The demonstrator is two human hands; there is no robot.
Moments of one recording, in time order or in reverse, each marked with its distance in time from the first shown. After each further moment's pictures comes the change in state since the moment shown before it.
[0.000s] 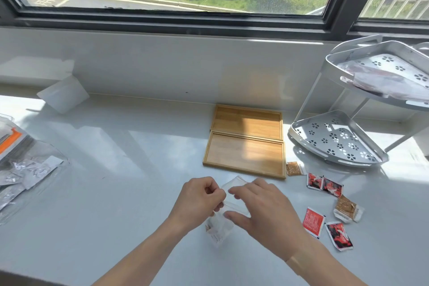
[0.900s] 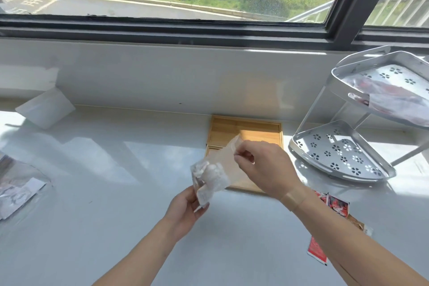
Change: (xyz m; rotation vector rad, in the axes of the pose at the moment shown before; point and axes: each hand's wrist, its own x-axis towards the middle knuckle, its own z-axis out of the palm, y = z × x) left_hand 0.111 -0.071 -0.007 -0.955 -0.048 -0.450; right_hand 0.121 0.054 -0.032 0.156 0.189 0.142
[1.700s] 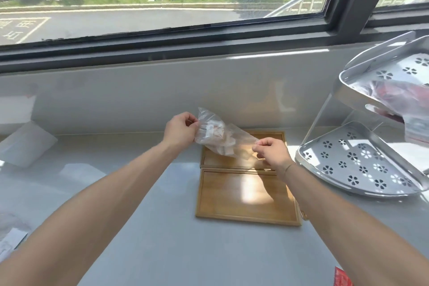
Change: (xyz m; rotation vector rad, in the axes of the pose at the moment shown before) left_hand 0.109 0.189 0.137 1.098 0.249 0.699; right_hand 0.118 0.168 0.080 0.831 0.052 0.856
